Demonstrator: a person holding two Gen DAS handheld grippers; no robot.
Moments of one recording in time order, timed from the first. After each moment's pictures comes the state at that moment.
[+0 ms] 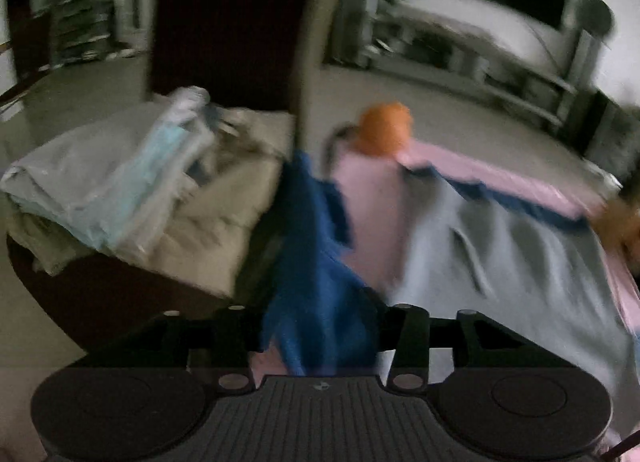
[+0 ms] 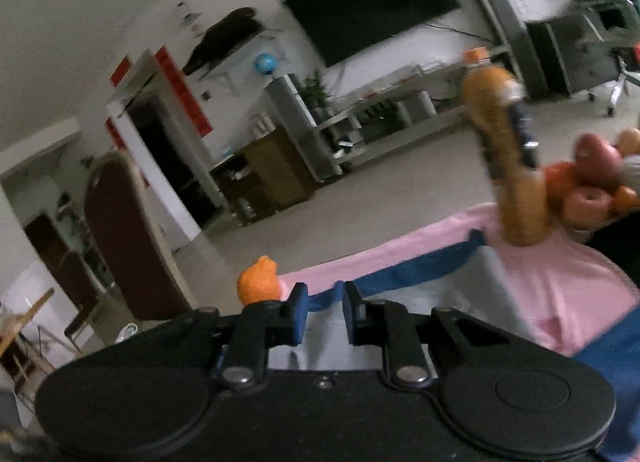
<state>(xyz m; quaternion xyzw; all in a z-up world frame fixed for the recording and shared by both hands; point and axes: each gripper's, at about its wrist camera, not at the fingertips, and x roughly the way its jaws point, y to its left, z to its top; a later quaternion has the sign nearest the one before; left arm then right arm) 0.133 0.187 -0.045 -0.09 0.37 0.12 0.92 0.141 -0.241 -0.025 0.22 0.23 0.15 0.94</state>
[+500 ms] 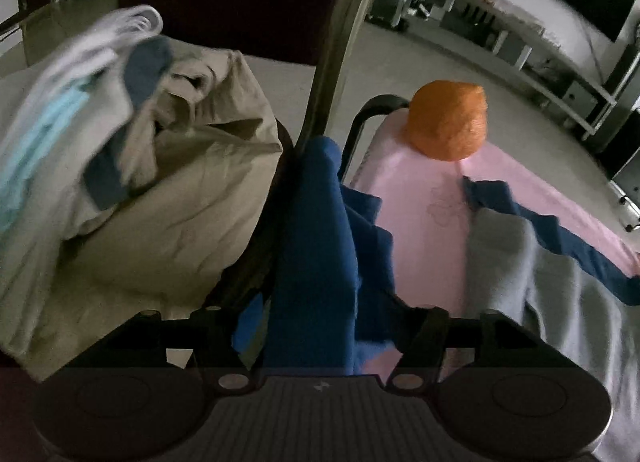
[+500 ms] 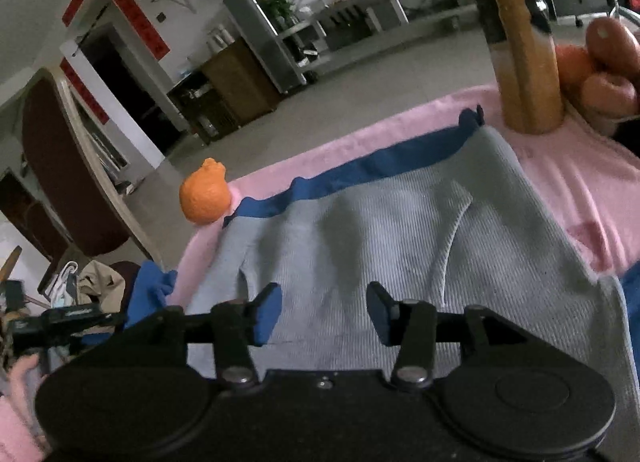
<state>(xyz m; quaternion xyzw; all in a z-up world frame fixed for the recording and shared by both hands) 0.284 0.221 -0.127 -0.13 0.45 0.12 0.88 0.188 -0.219 -0.104 0.22 0.37 0.12 0.89</state>
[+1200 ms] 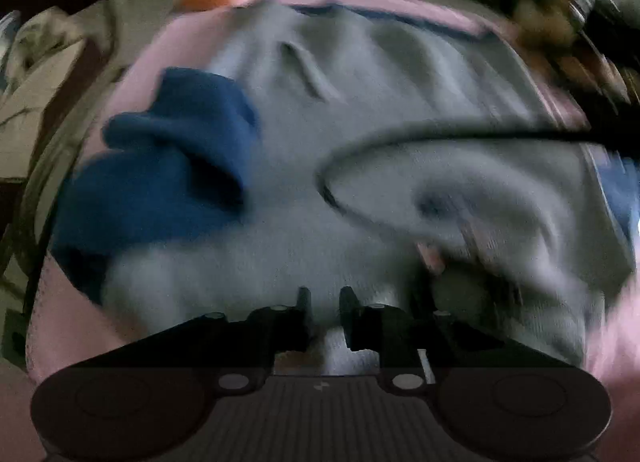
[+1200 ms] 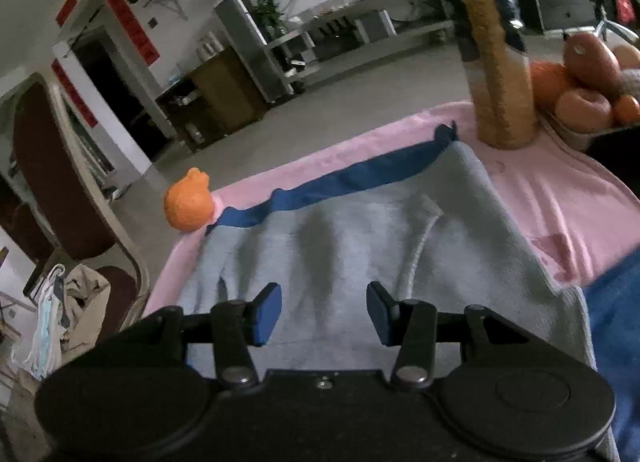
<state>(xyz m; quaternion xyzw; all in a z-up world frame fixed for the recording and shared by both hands) 0.081 -0.004 -0.132 0.03 0.50 -0.06 0.86 0.187 -0.241 -0.105 0.22 0.36 0.10 0.90</state>
